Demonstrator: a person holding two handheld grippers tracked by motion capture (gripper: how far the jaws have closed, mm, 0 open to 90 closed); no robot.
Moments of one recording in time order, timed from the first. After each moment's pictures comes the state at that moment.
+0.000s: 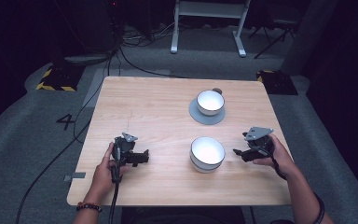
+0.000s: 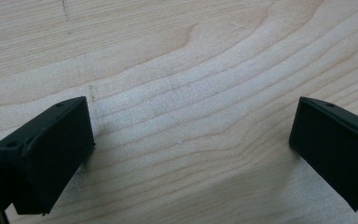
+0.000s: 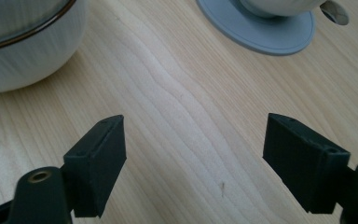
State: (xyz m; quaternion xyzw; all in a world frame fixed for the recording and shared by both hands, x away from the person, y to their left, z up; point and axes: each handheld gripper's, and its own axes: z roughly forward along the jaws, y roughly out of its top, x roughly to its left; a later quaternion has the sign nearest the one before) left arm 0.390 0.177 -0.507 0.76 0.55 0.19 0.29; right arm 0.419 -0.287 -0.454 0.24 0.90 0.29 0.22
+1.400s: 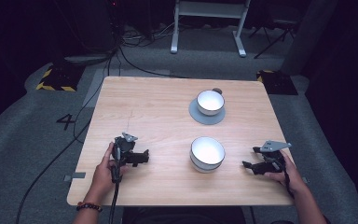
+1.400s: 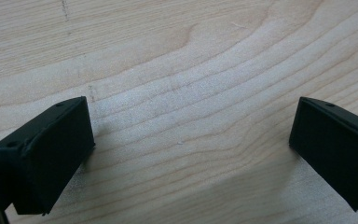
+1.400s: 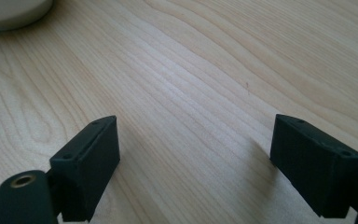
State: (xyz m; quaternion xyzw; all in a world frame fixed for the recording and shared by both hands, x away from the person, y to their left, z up) left arm 0.390 0.177 -0.507 0.76 0.55 0.19 0.29; right arm 0.395 -0.344 -0.503 0.33 0.86 0.36 0.16
